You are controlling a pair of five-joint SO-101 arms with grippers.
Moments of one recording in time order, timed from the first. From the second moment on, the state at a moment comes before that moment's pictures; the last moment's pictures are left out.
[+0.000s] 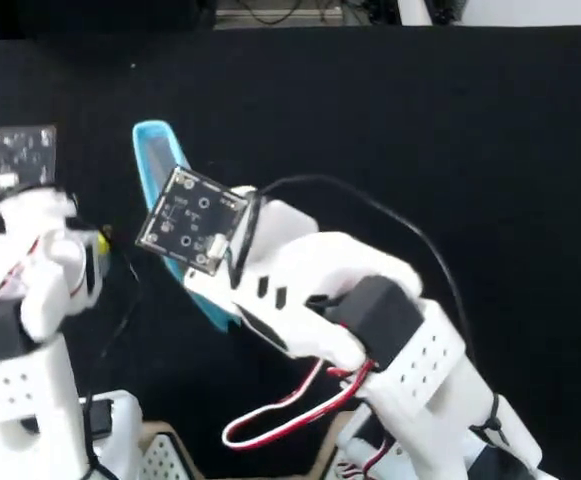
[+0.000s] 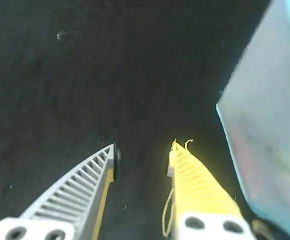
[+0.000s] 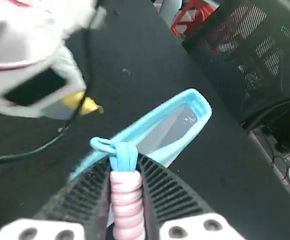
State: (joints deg) left arm -17.8 -57.9 28.9 84.6 -11.6; right arm -47.4 -38.5 12.0 65.5 26.2
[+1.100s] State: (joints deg) left arm 4.7 -78.3 36.0 99.2 -6.0; right arm -47.1 -38.5 12.2 64.7 26.2
